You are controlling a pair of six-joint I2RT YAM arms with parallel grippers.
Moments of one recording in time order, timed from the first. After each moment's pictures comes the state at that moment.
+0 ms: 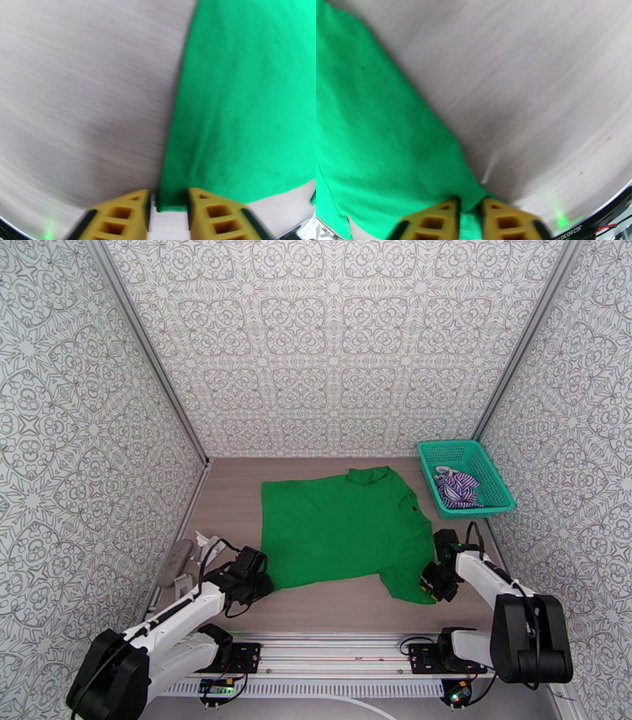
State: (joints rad) left arm -0.44 1.06 0.41 -0.58 -0.01 -0.93; right arm -0.02 1.30 0.61 -0.85 -0.06 0.82
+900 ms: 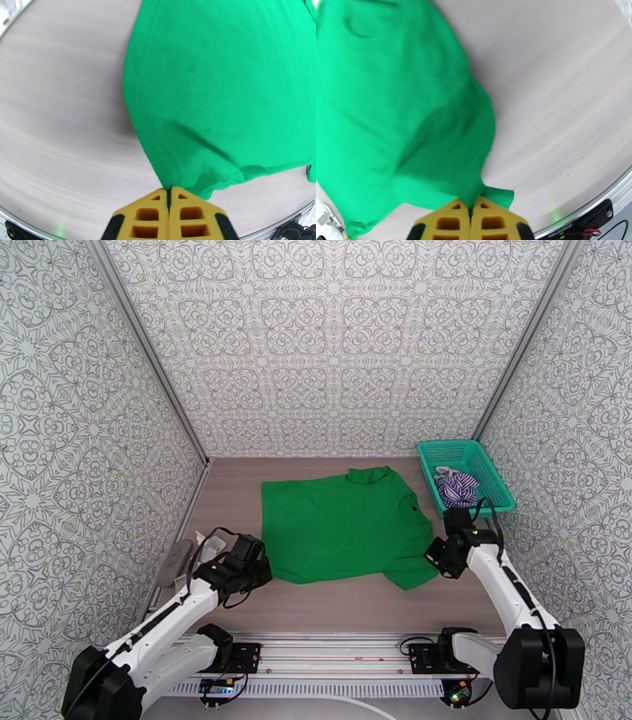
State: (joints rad) left arm -0.44 0.97 0.59 -0.70 -0.02 -0.80; right arm 0.00 1.20 0.94 -1.01 -0.03 0.71
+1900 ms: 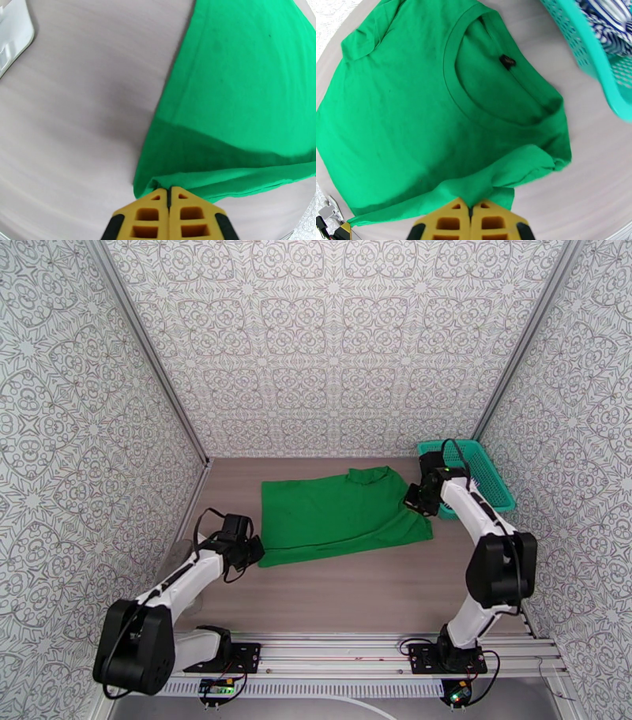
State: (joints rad) left arm -0.15 1.29 0.66 -0.47 0.09 -0.68; right arm 0.09 1.79 1.53 -0.96 -0.07 0.55
